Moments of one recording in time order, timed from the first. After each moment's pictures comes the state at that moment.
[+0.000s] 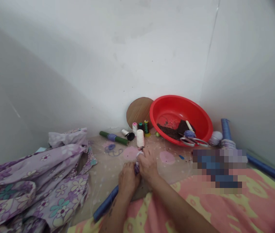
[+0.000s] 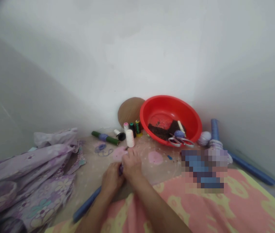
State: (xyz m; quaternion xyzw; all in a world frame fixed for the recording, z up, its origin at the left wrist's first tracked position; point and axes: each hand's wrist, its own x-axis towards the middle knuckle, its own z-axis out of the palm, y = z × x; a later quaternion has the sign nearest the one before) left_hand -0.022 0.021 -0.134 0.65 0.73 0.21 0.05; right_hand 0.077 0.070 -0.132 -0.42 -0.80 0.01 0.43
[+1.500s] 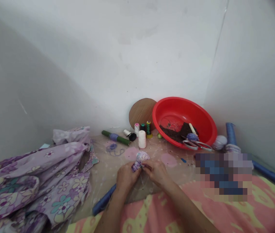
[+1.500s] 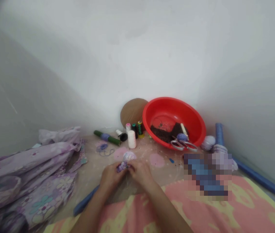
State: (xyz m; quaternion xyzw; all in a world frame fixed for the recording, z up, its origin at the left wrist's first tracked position) left_hand -0.033 0.027 -0.125 0.62 0.76 0.18 0.10; right_hand 0.113 0.070 -0.133 -0.38 -0.85 0.14 0.34
